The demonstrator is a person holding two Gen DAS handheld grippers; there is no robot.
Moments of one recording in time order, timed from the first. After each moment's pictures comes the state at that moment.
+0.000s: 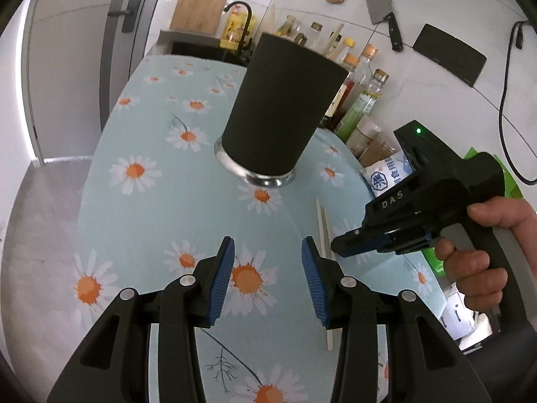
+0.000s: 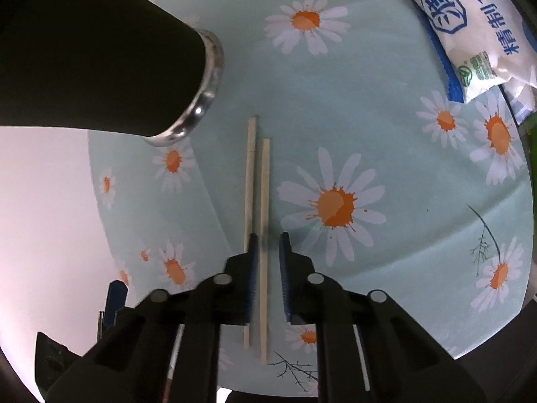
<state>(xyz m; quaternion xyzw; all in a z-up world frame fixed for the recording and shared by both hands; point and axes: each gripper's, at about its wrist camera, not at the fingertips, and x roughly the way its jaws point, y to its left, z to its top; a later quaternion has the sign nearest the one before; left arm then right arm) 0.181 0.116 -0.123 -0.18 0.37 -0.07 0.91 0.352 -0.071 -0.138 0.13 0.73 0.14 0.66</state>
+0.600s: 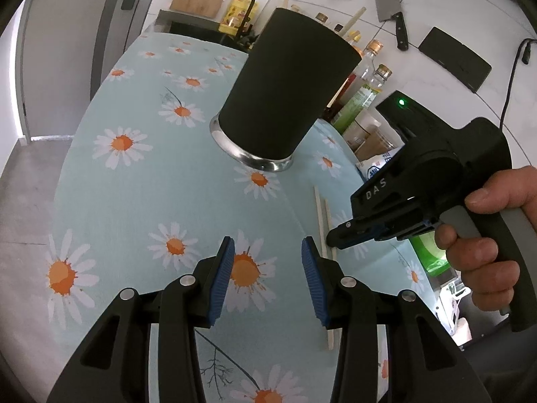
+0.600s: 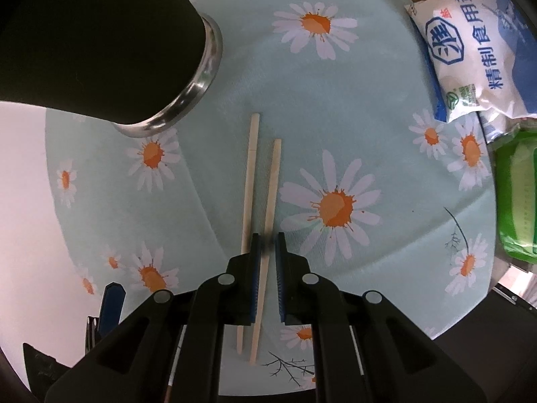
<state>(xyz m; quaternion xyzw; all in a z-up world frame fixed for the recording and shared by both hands) 0.189 0.122 -0.144 -0.22 0.38 -0.09 0.90 0.353 -0.015 -0.141 0.01 0.74 0.05 0.67</state>
